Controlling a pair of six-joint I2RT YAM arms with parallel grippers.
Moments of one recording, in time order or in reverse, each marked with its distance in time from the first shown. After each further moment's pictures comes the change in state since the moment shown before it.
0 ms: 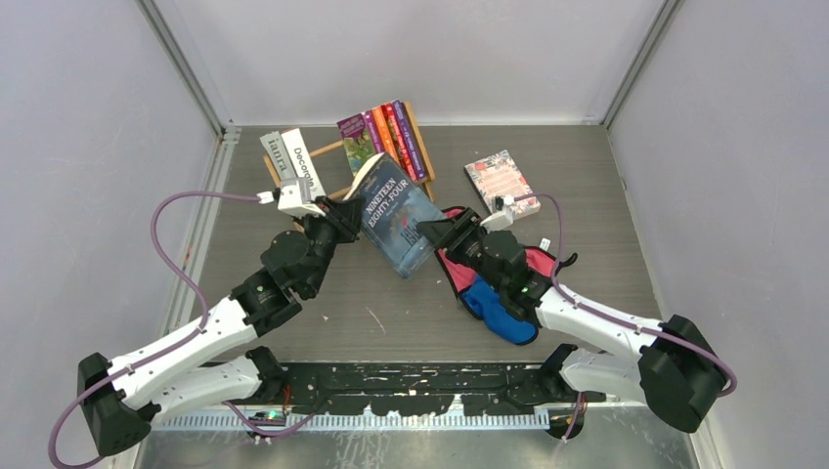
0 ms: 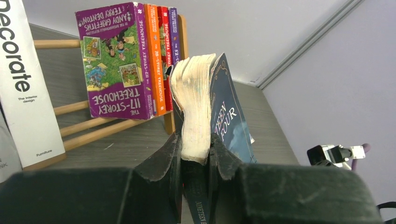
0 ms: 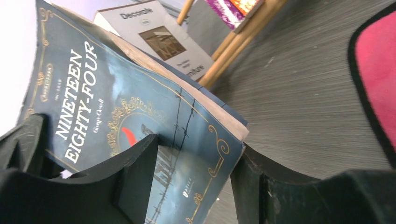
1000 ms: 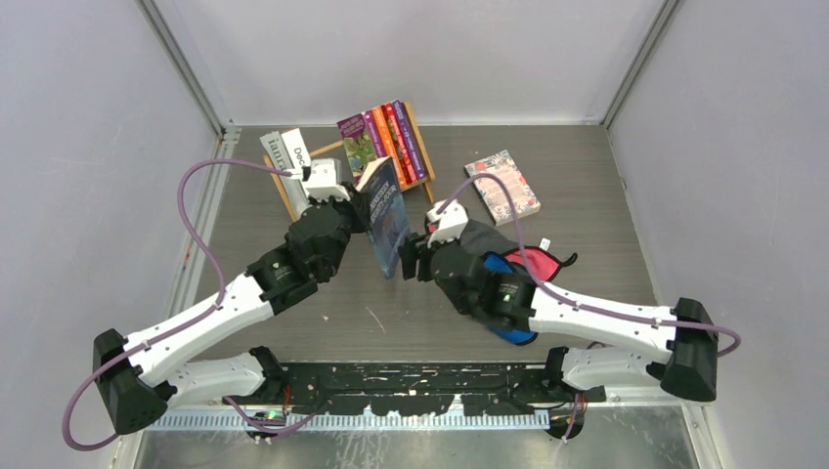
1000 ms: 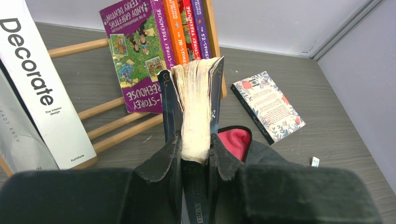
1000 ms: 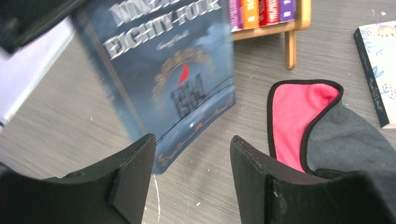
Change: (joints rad) left arm -0.004 0.168 0.180 -0.202 -0.047 0.123; right arm 0.368 0.020 0.335 -0.516 0.454 -0.660
